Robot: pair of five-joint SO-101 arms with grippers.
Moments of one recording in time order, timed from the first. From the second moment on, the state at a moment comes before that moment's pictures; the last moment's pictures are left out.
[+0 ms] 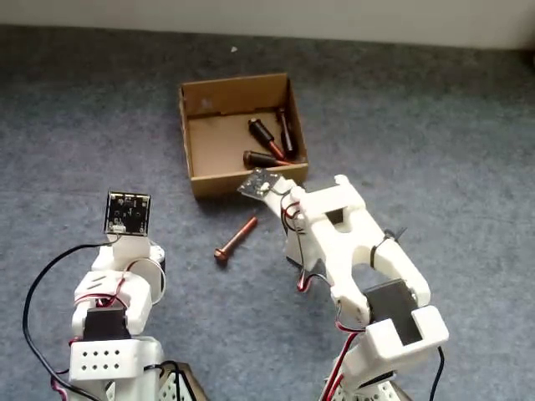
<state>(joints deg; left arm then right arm) -10.2 -84.8 88.1 51.6 -1.7 -24.6 5.9 28.8 64.1 40.9</state>
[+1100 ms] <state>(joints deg) 3.6 -64.2 56.7 64.1 -14.4 -12.9 -11.3 40.0 59.9 -5.1</state>
